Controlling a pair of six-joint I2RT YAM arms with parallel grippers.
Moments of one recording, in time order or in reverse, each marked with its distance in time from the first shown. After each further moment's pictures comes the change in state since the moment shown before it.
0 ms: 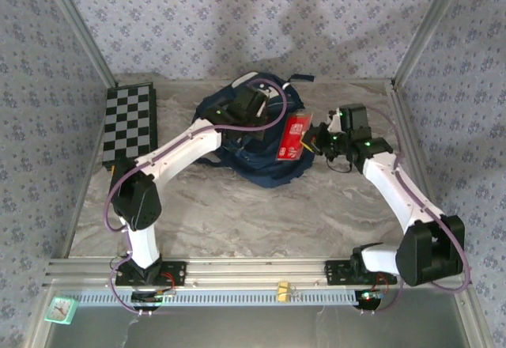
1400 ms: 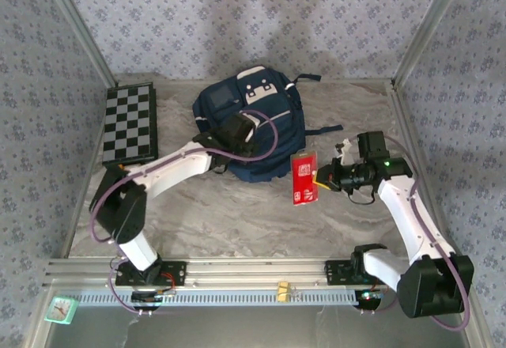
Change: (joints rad) left arm 0.010 -0.122 -0.422 0.245 -0.076 0.243; right arm -0.161 -0.228 -0.146 -0.490 -0.254 -0.427
